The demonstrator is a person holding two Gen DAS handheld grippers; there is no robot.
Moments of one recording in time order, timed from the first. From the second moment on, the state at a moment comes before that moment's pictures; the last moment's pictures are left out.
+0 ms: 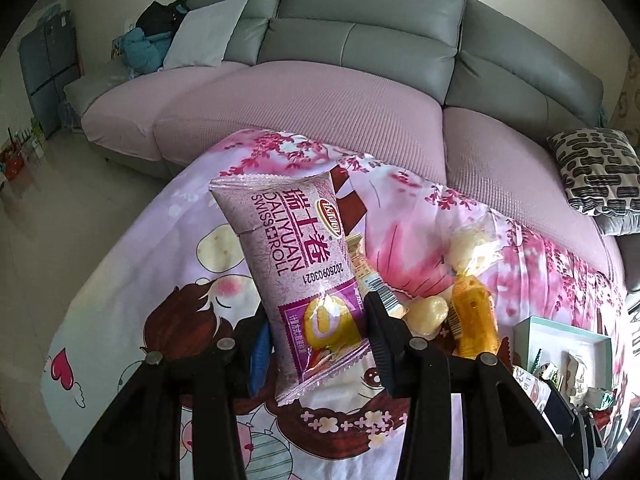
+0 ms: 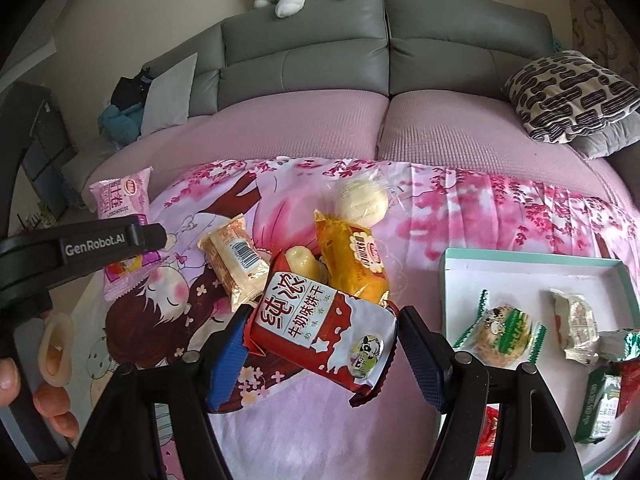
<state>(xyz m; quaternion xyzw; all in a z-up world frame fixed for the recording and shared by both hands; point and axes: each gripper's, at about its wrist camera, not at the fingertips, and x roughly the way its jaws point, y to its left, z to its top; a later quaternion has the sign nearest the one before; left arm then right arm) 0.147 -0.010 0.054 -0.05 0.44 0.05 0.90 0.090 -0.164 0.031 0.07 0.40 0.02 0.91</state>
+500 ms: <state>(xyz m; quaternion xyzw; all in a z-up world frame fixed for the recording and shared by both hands) 0.139 -0.056 0.073 -0.02 0.42 0.00 0.91 0.078 -0.240 0.043 0.12 0.38 -0.05 0.92</state>
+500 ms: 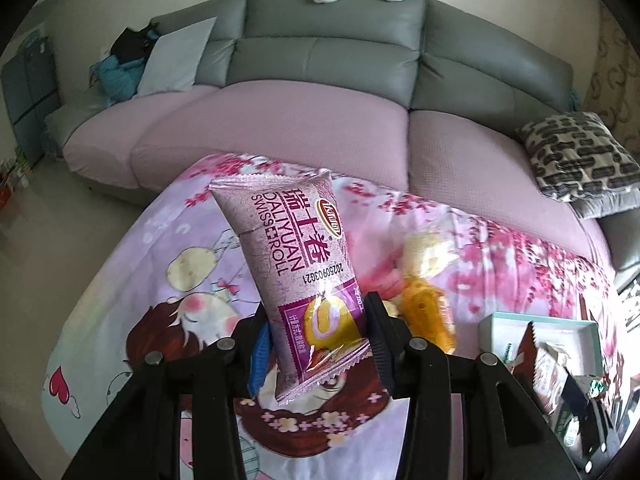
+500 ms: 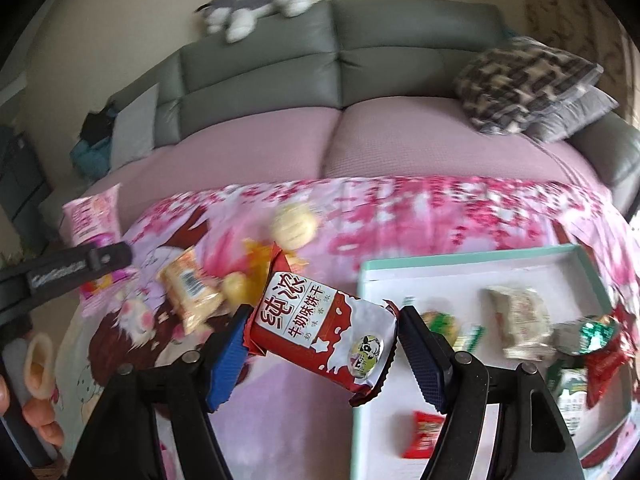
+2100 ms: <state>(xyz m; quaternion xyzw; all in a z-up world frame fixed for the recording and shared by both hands) 0.109 -0.298 -0.003 0.16 0.43 -0.22 0.86 0.057 -0.423 0.004 0.16 0.38 -0.23 0.88</state>
